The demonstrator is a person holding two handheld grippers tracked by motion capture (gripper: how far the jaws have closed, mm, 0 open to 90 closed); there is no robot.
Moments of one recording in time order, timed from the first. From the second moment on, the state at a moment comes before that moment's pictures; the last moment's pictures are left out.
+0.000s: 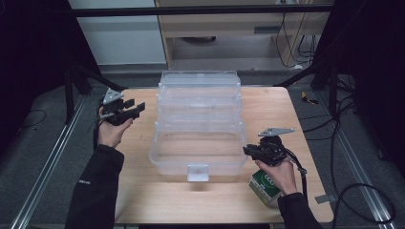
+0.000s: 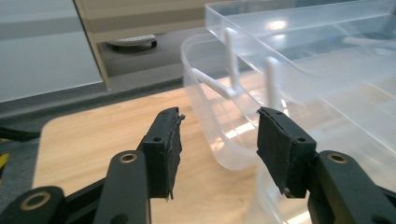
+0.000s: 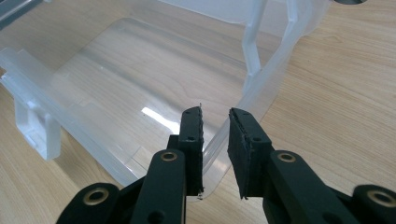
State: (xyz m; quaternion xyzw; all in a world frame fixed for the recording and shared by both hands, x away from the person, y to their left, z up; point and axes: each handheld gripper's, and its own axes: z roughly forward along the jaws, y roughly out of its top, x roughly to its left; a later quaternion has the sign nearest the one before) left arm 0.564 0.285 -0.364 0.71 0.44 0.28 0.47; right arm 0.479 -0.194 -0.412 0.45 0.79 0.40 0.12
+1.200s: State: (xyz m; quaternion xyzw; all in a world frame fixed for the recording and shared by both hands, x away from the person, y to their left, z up) left arm 0.481 0.247 -0.424 0.79 0.43 0.20 0.40; right arm 0.477 -0.185 -0.412 0.45 0.79 0.38 0.16
